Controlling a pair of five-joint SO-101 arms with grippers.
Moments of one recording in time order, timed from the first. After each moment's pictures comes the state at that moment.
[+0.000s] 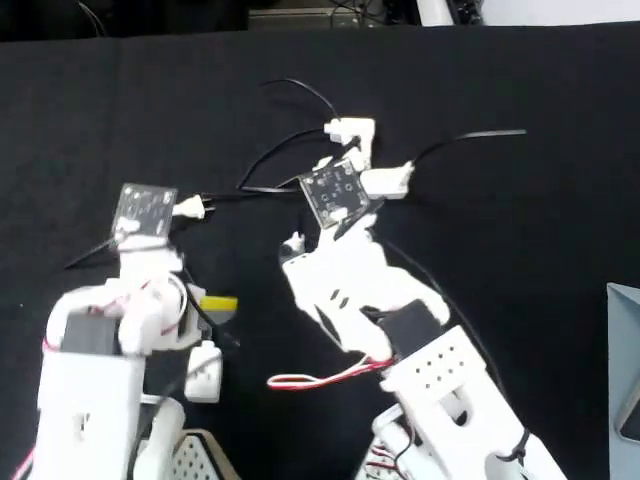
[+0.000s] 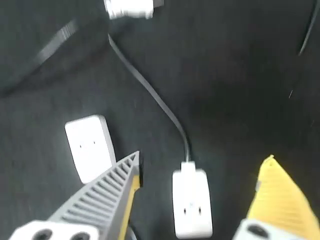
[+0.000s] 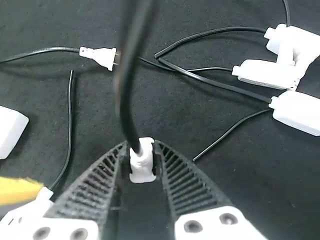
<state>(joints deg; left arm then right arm) -1.3 -59.2 53.9 81.8 -3.5 -31.5 -54.5 58.4 47.8 -3.8</state>
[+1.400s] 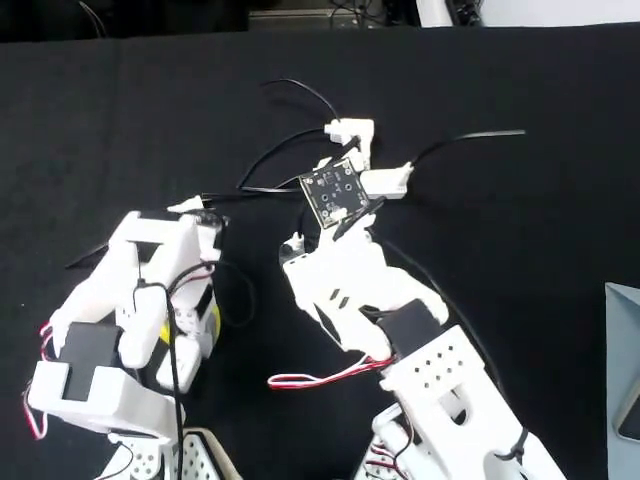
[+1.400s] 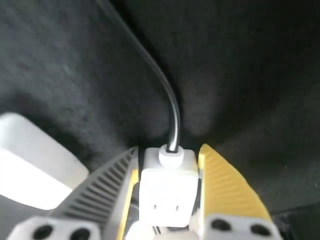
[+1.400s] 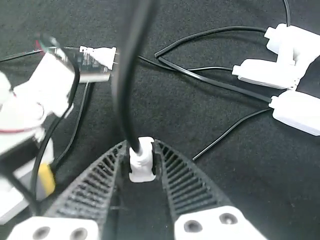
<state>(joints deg) -1.4 1.4 39.3 75.2 -13.1 -31.5 -54.5 58.4 47.8 -3.8</state>
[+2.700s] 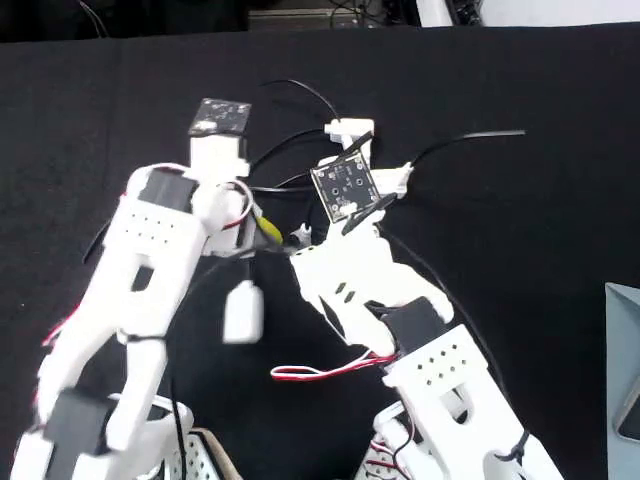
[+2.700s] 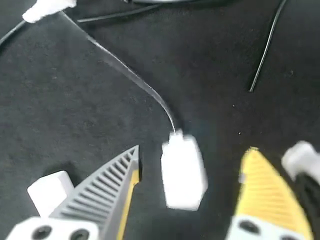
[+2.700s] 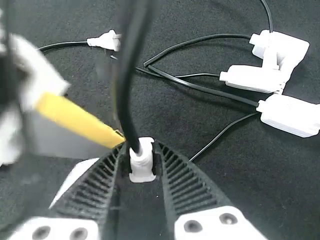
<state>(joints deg) 10.1 -17.6 19.0 78.3 4.1 -29.0 -54.5 58.4 46.2 -3.8</state>
